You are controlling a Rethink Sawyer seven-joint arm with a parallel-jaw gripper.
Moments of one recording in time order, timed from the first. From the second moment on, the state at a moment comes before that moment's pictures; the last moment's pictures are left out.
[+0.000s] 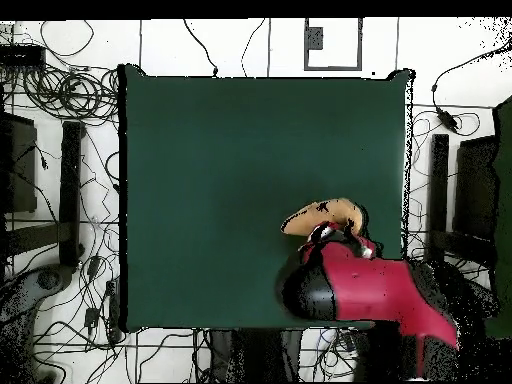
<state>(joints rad) -0.38 -0.94 -0.02 1.81 -0.63 0.37 2.33</state>
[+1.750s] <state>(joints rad) -0.88 -0.88 0.62 1.72 -0.67 1.07 2.04</state>
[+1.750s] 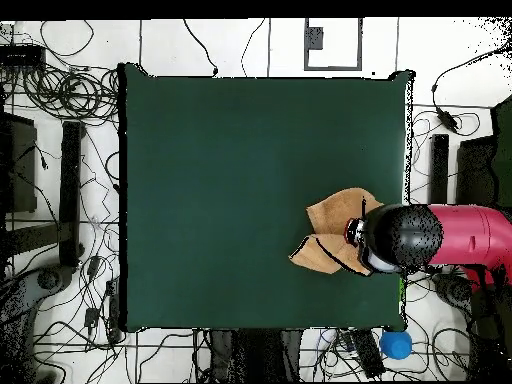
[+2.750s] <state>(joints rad) -0.88 -0.94 0.61 1.73 -0.71 0.94 2.04</state>
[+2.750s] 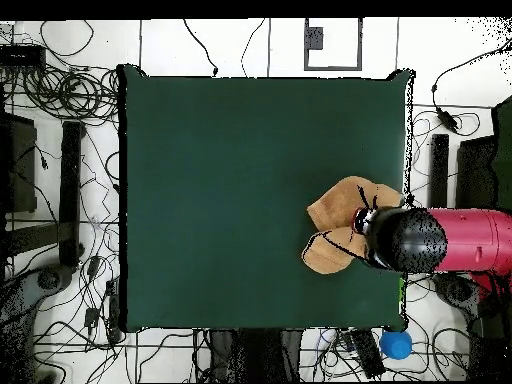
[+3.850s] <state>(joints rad) -0.51 -0.83 0.42 1.68 -0.68 0.90 2.04</state>
